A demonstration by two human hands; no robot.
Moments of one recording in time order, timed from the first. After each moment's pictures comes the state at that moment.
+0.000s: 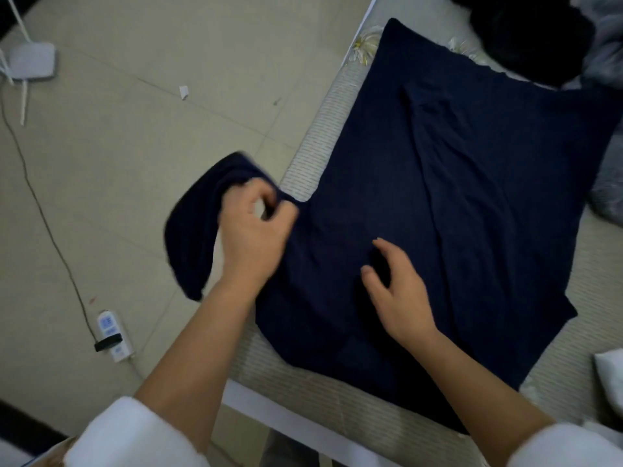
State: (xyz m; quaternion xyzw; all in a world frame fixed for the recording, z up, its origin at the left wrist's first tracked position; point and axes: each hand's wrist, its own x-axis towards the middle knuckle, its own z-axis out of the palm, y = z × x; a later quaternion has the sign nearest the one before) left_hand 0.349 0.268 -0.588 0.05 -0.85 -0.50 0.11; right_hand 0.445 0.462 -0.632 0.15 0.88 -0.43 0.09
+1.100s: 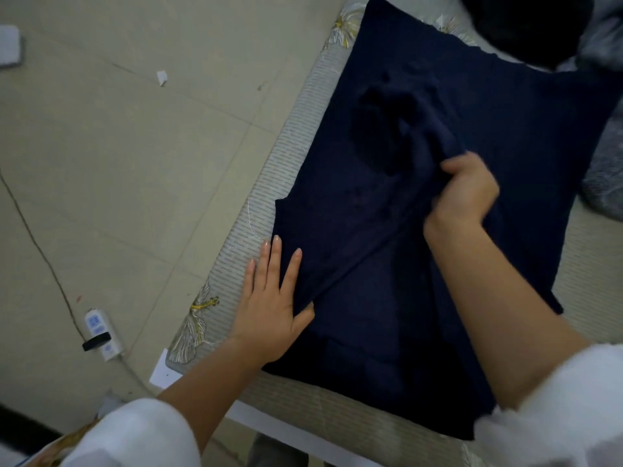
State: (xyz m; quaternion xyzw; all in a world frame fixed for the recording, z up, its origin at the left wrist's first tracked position) left_hand 0.433 0.280 -0.666 -0.17 -0.96 -0.10 -0.21; right_hand 0.318 0.521 -0.576 0.43 0.47 -0.75 -0.16
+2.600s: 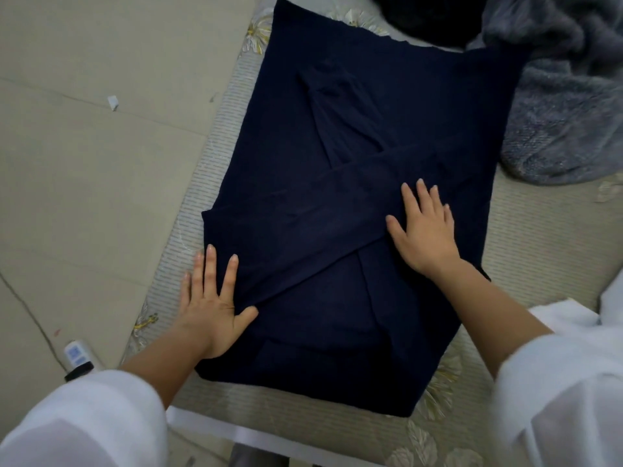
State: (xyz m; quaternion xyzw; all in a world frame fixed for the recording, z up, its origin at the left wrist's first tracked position) left_hand 0.412 0.302 -0.642 -0.12 -0.90 0.04 -0.42; right_hand 0.409 0.641 -0.643 0.19 0.95 -0.17 0.18
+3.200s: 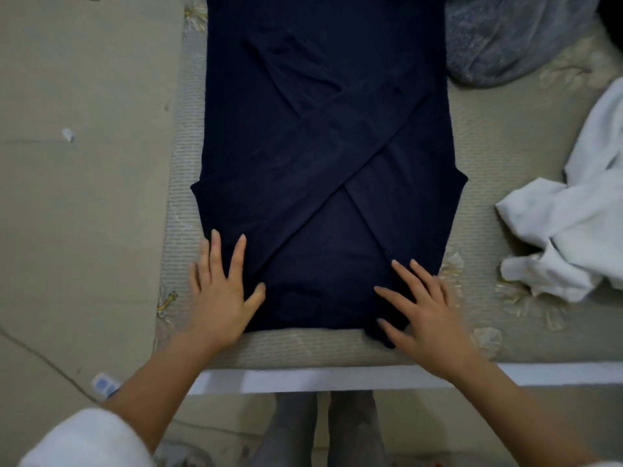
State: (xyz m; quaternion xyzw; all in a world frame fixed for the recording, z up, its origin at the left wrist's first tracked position) left_hand 0.449 0.266 -0.642 -0.24 -0.93 -0.09 -0.26; right_hand 0.641 0.522 -0.616 0.14 0.97 -0.17 0.11
